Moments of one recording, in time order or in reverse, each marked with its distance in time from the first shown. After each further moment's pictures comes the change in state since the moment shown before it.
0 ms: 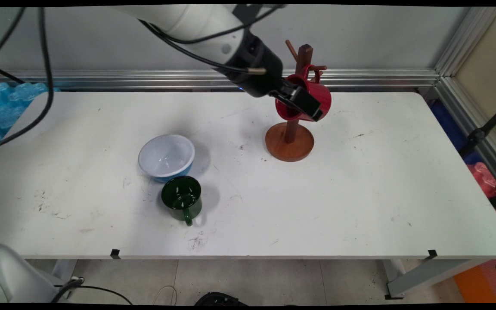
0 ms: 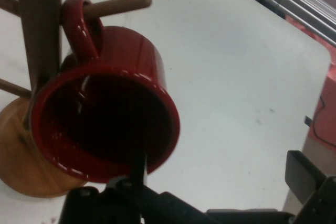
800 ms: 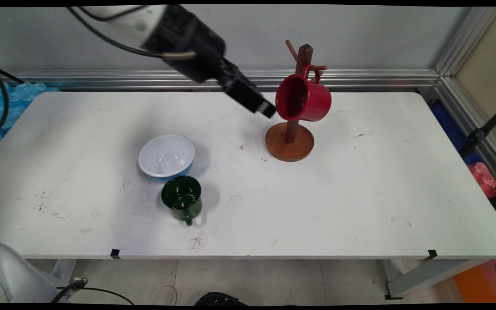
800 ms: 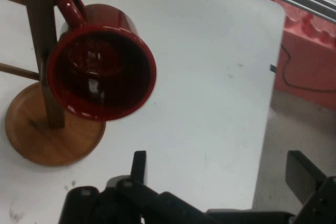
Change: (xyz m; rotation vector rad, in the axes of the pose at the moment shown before) arm -0.026 -0.023 -0.091 -0.086 -0.017 0.176
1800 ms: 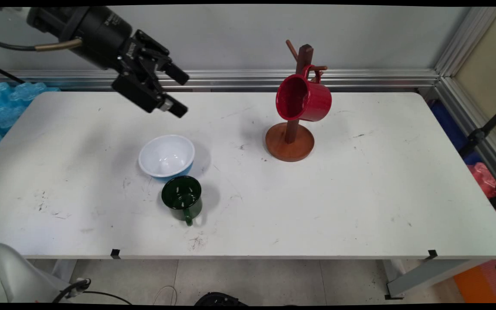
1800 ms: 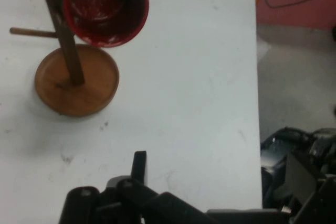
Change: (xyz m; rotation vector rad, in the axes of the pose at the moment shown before) arm -0.053 -0.040 -0.107 -0.060 -0.061 0.264
